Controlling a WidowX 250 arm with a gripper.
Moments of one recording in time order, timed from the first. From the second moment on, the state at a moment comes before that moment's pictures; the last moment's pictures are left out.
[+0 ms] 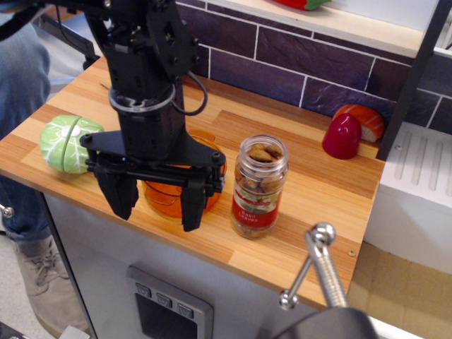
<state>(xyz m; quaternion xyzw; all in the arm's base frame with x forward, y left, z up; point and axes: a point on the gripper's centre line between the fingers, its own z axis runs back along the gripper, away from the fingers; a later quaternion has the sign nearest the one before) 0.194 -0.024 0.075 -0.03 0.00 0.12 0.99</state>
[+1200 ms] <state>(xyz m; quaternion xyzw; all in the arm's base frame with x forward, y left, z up) 0.233 -0.098 0.114 0.18 0.10 -0.32 0.92</state>
